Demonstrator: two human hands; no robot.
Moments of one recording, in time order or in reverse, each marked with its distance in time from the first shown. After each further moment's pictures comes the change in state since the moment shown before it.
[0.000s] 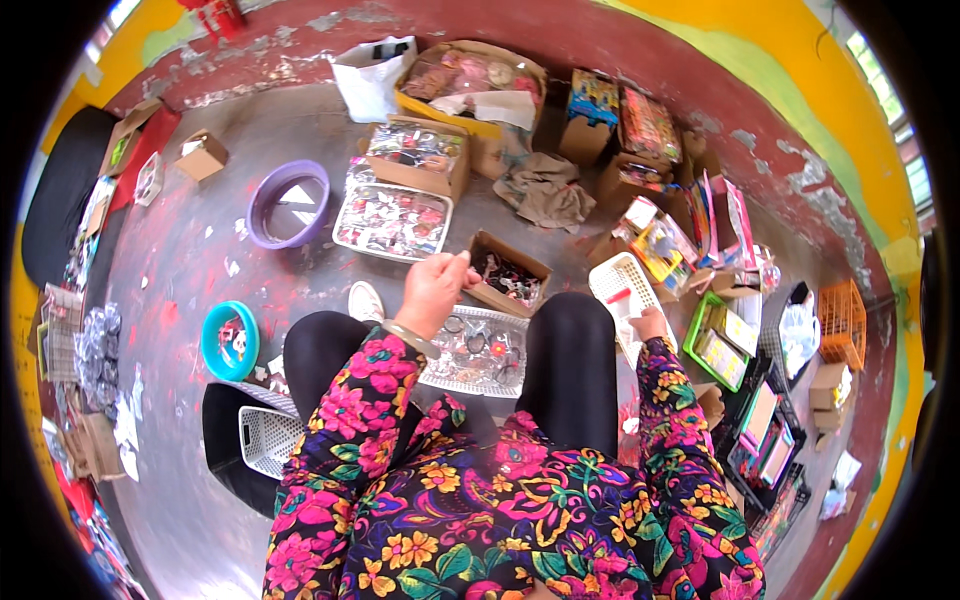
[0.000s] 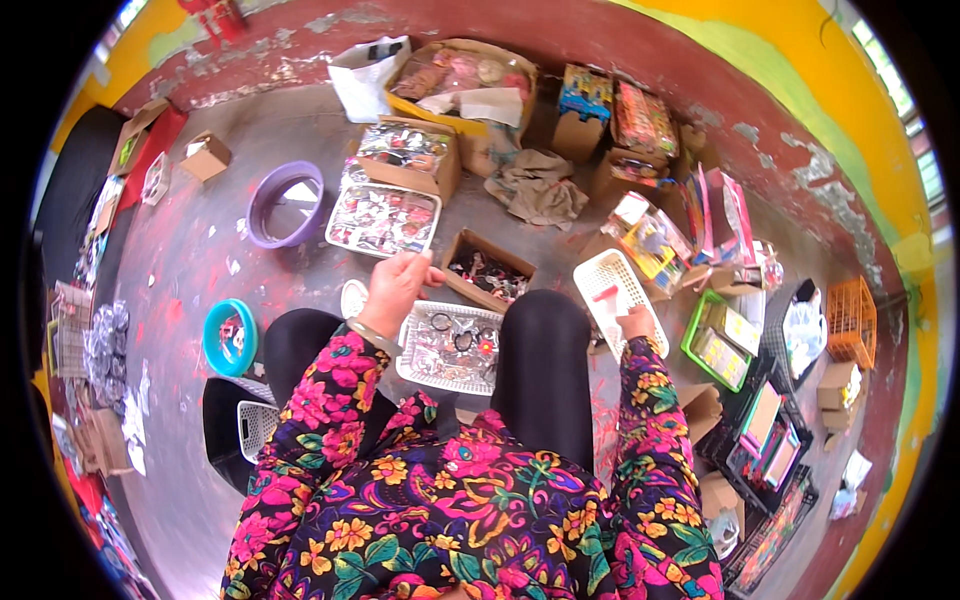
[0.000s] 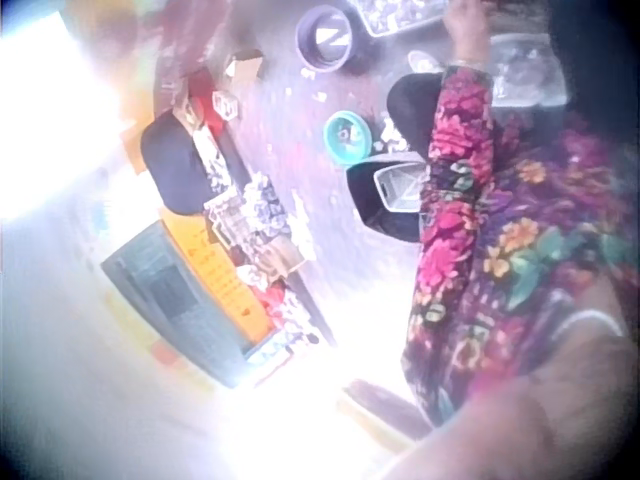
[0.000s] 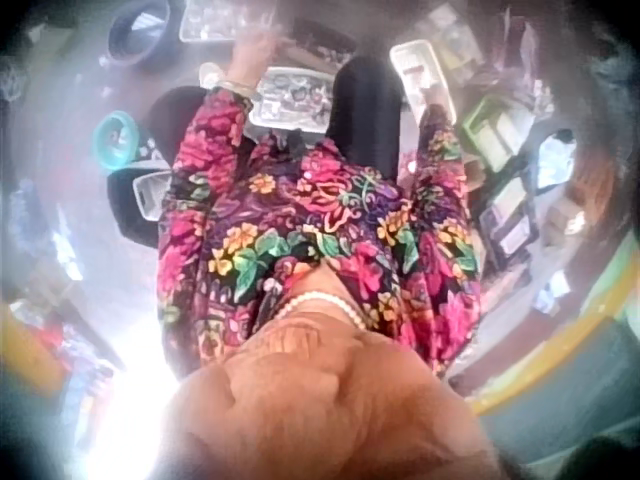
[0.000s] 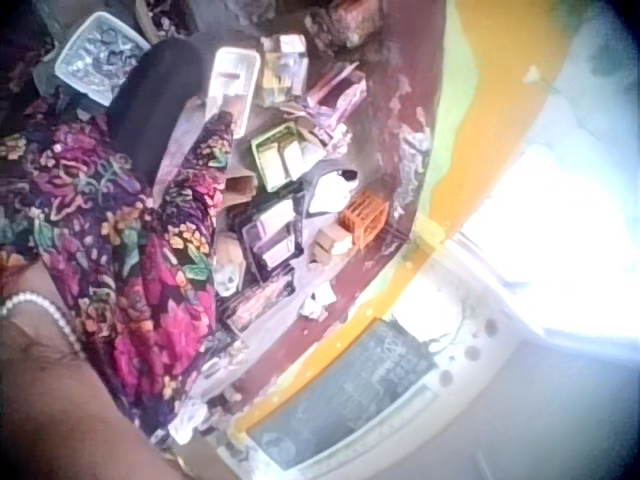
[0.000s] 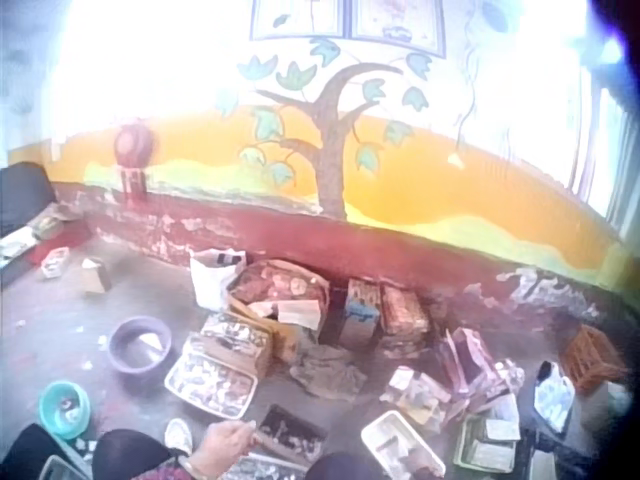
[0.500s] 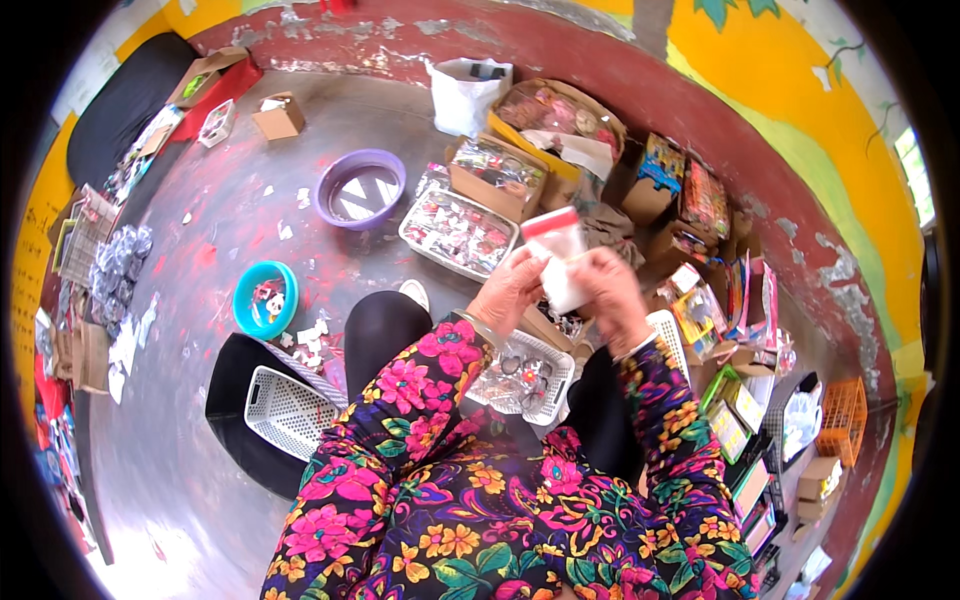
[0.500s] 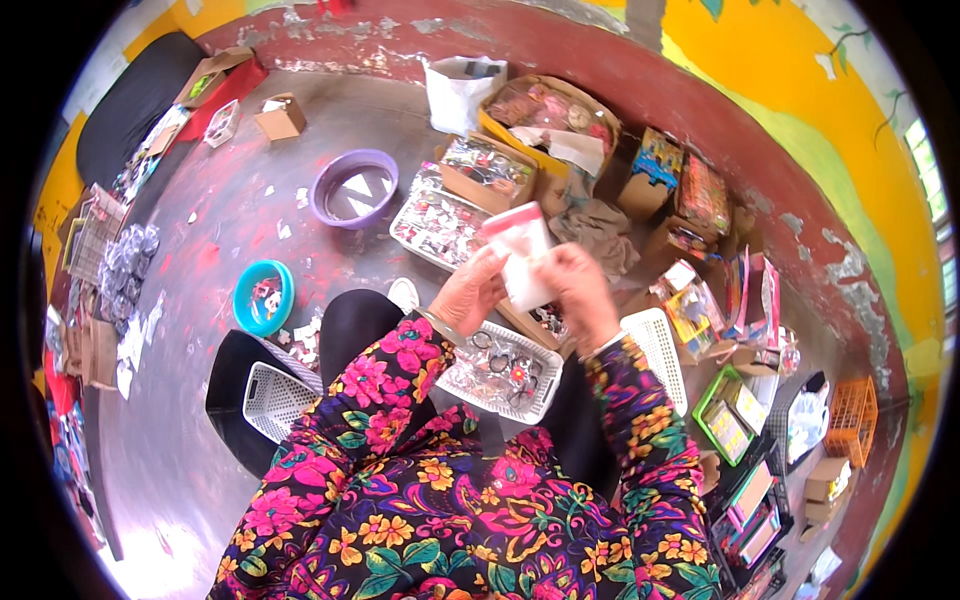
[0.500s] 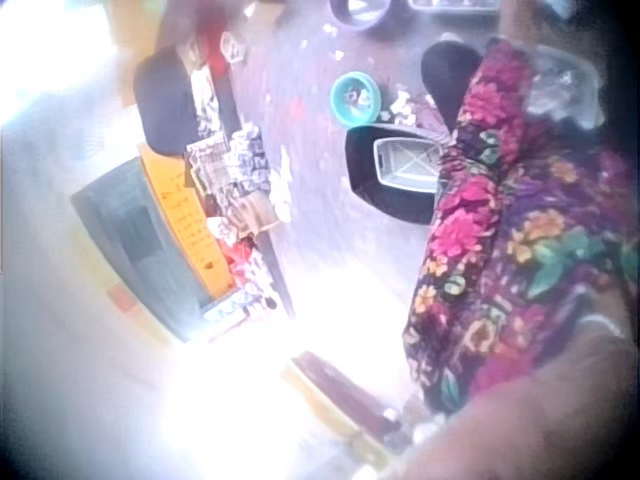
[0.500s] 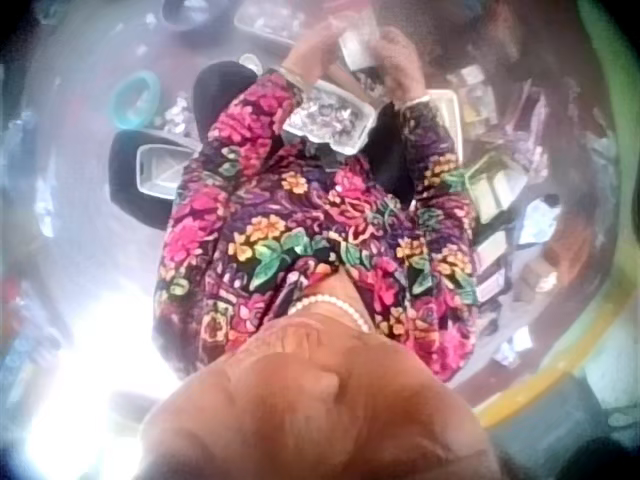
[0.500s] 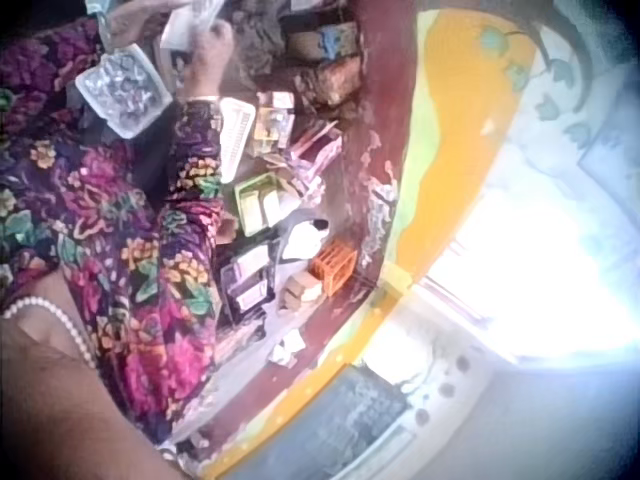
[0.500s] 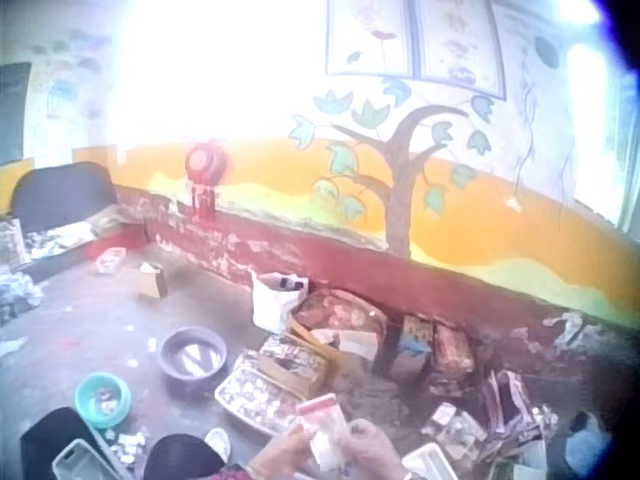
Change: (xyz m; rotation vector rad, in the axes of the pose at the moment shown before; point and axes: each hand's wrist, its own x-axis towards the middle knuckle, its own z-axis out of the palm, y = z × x) left_hand -0.006 0.024 -0.010 -0.802 -0.266 -0.009; right_hand -0.141 -0.331 -0.059 1.198 -0.803 -0.433
